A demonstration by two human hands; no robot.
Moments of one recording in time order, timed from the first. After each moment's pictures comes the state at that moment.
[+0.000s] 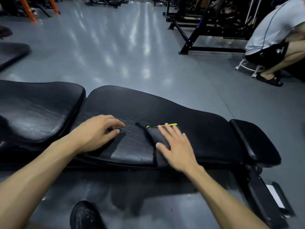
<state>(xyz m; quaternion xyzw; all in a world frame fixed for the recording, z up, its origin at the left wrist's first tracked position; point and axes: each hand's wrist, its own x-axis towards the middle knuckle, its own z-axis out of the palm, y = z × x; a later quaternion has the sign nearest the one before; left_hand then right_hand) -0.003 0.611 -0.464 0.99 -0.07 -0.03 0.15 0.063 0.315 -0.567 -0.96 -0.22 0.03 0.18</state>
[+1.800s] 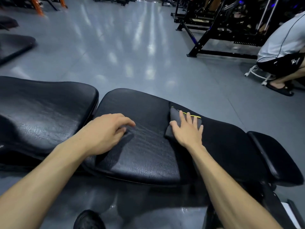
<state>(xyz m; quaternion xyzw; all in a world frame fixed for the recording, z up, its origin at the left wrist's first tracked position) 0.016 0.655 -0.463 0.98 -0.05 -0.01 0.18 0.159 0.395 -0.552 -0.98 -0.04 0.09 0.18</state>
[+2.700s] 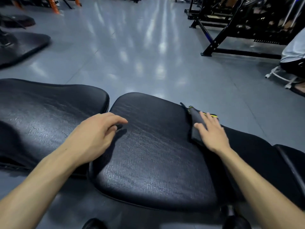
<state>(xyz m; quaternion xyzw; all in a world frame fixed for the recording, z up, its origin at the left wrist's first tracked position) 0.023 0.699 -0.468 0.97 0.02 0.08 0.21 0.220 0.372 -0.560 -0.97 -0.11 0.05 0.21</state>
